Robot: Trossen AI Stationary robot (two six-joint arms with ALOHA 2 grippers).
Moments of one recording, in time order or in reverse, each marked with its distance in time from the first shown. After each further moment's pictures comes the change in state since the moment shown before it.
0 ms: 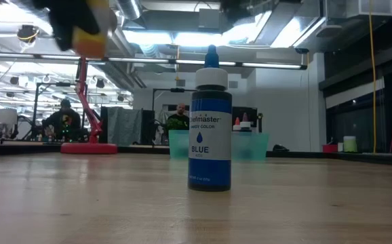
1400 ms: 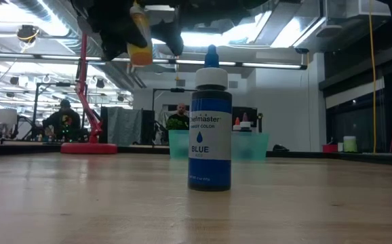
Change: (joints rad) left arm 0.341 -0.003 0.000 0.134 0.191 0.369; right arm 0.011 0.526 0.436 -0.059 -0.047 0.117
